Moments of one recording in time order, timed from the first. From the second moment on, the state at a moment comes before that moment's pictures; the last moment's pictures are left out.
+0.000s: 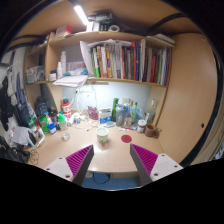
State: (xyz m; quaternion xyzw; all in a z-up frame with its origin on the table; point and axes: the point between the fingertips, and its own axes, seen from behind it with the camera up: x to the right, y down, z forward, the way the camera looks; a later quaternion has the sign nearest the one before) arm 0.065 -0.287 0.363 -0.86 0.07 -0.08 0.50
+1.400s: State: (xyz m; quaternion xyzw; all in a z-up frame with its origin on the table) arm -0.244 0.191 0.072 -0.79 -0.07 0.09 0.61
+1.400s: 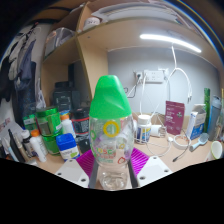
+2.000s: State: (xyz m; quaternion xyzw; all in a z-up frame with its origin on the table) arm -0.124 0.170 0.203 -0.71 0.30 0.42 0.48
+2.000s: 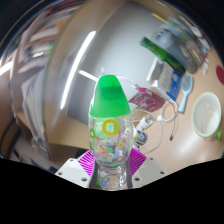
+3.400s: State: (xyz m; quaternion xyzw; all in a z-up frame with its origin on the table) arm 0.267 0.130 0.286 -0.69 0.10 -0.09 0.71
